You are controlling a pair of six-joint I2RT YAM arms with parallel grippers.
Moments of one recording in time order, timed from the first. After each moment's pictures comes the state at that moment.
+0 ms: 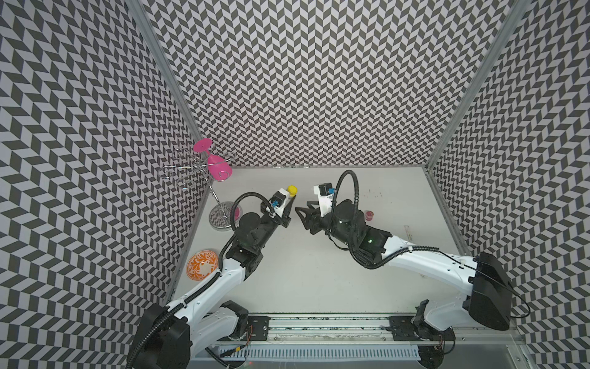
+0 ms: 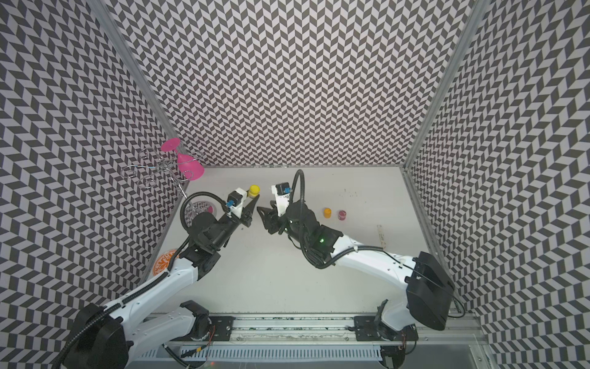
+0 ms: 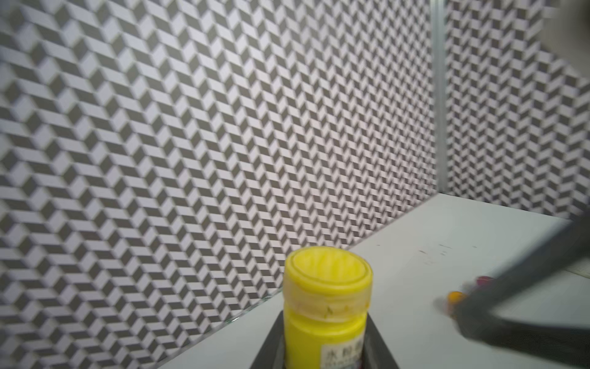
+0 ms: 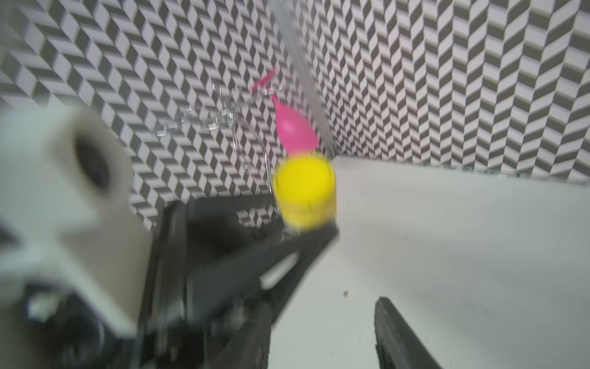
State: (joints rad) left arm -0.44 1.06 0.58 0.60 0.02 0.25; right arm 0.99 1.47 1.07 0.17 0.13 0.41
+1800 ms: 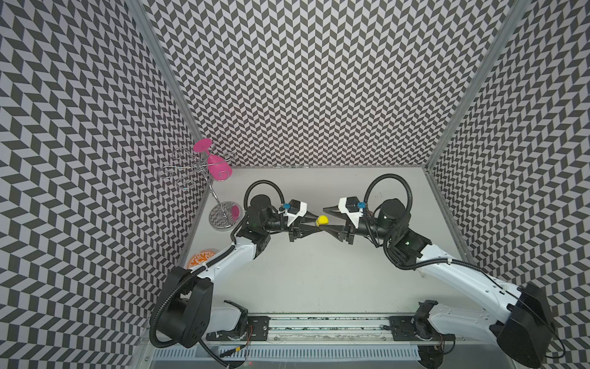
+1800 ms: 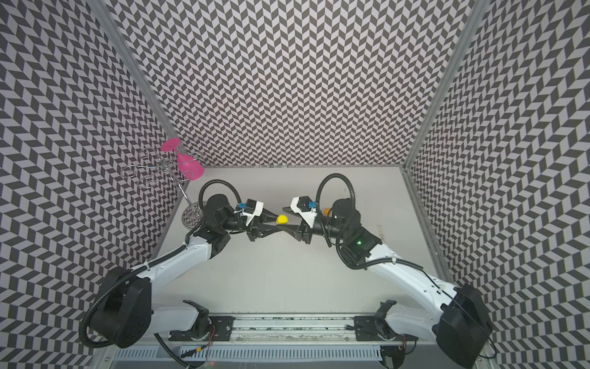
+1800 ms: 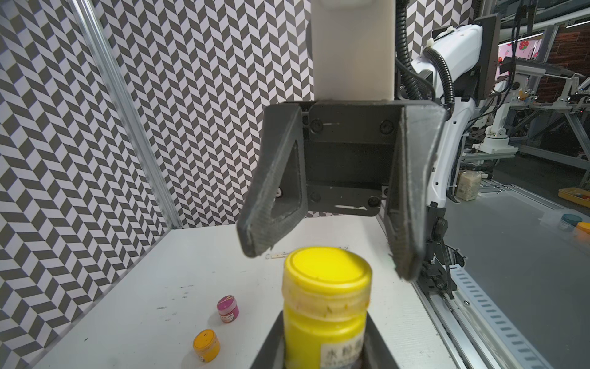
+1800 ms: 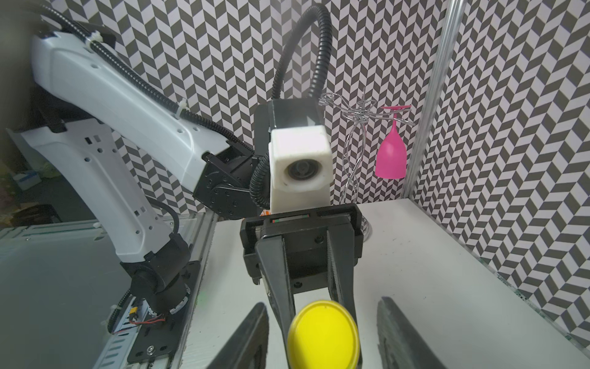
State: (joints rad) left arm -0.41 1.33 0.74 0.59 1.23 0.12; right arm 0.71 1.19 0.86 0.28 -0.62 -0.10
